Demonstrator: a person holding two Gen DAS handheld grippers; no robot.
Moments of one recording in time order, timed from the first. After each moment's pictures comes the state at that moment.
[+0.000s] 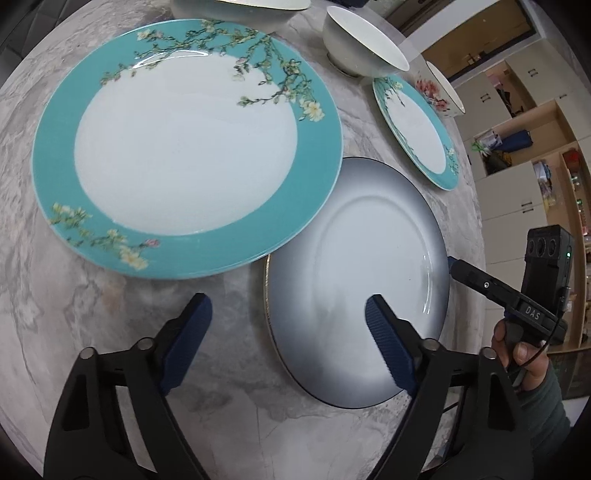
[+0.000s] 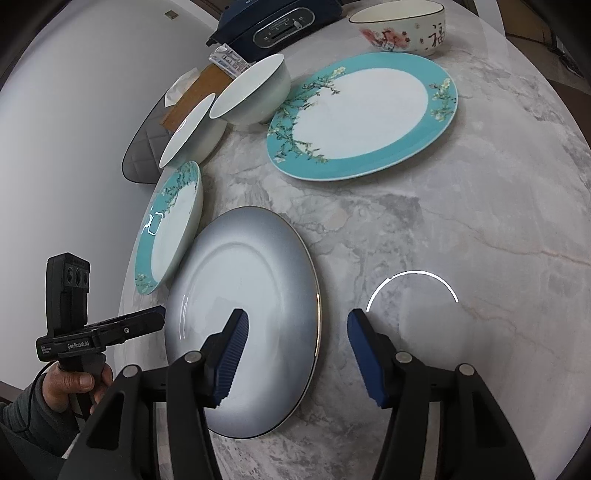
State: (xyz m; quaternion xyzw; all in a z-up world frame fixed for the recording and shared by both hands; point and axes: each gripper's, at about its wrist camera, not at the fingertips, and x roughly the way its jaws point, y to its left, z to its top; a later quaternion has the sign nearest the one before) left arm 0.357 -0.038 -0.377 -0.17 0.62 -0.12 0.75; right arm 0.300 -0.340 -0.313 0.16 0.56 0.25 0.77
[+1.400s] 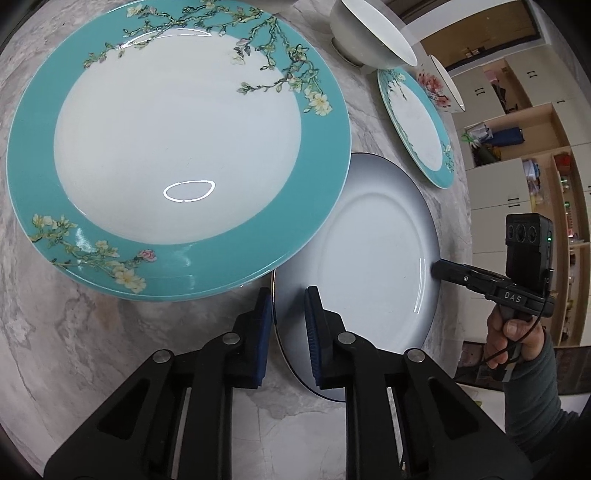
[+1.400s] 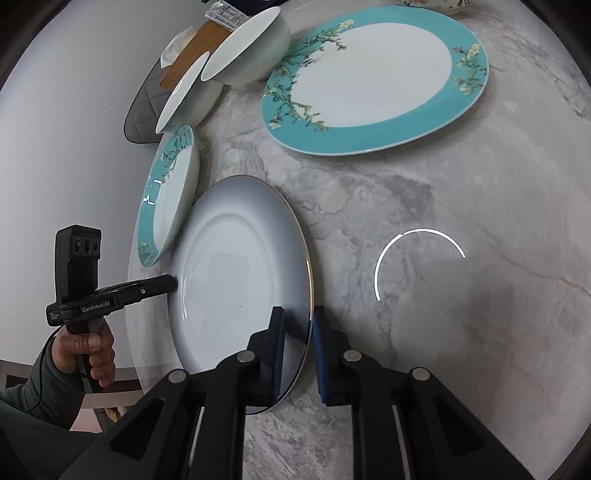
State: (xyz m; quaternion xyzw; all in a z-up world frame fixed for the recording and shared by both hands) left arm 0.352 -0.011 -0.382 -0.20 0.65 -0.14 0.72; right arm 0.321 -0.346 -0.321 0.14 0.64 0.29 0.70
